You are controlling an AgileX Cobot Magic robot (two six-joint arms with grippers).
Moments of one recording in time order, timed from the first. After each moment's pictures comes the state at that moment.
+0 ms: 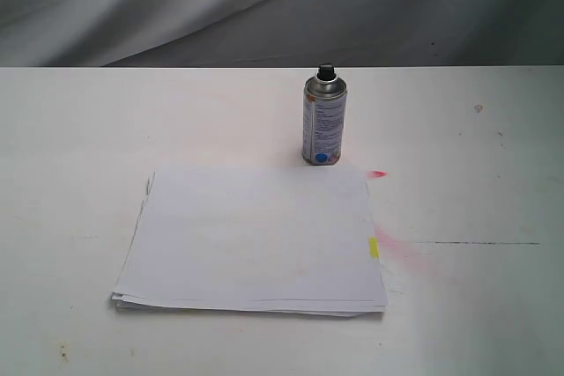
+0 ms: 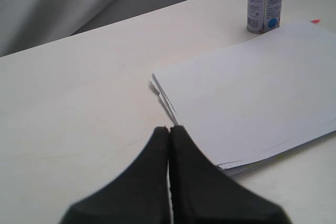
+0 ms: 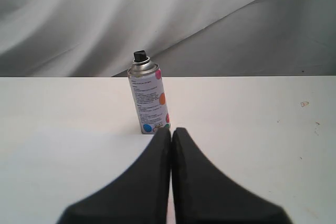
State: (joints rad) left arm -0.31 0.23 0.00 -0.17 0.21 0.33; right arm 0.33 0.22 -0.01 0.23 -0.02 -0.09
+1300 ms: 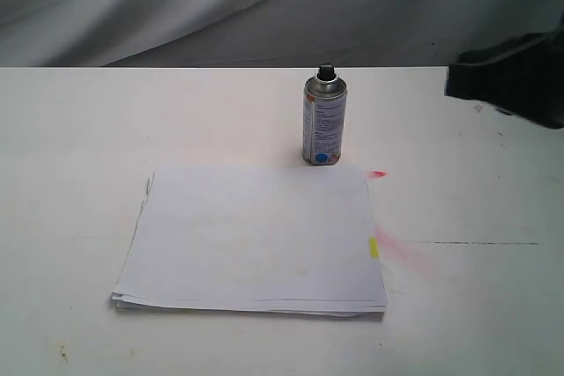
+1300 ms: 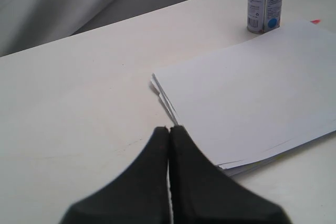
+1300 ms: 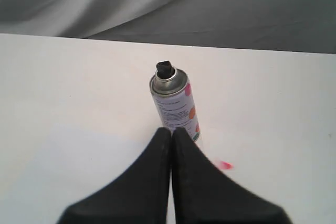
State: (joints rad) left arm -0.31 0.23 0.00 -0.17 0.21 0.33; right arm 0.37 1.07 -0.73 0.25 0.20 -0.06
